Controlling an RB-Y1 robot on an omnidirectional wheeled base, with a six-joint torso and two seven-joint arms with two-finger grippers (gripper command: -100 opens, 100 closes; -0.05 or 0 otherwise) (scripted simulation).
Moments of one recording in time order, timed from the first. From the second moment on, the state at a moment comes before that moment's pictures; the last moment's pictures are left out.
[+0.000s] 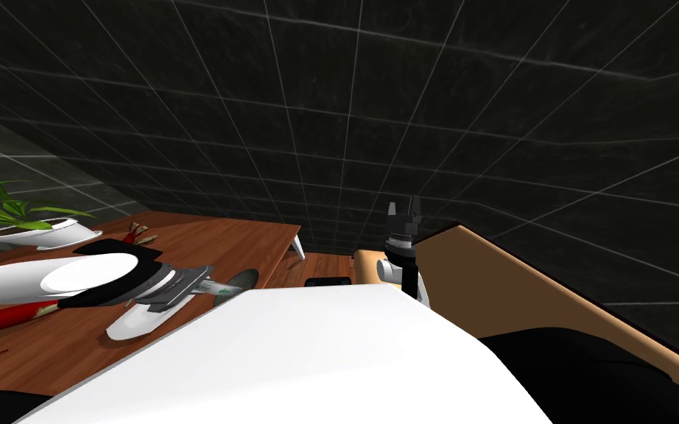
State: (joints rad) left arm 0.95 1.56 0.33 -1.83 1.62 0.95 -0.23; right arm 0.46 0.01 -0.01 -2.37 0.07 -0.49 -0.10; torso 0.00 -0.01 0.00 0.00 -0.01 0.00
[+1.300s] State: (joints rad) left arm 0.95 1.64 0.40 -1.87 1.68 1.01 -0.19; right arm 0.46 0.01 -0.01 -2.37 0.07 -0.49 -0.10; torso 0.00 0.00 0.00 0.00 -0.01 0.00
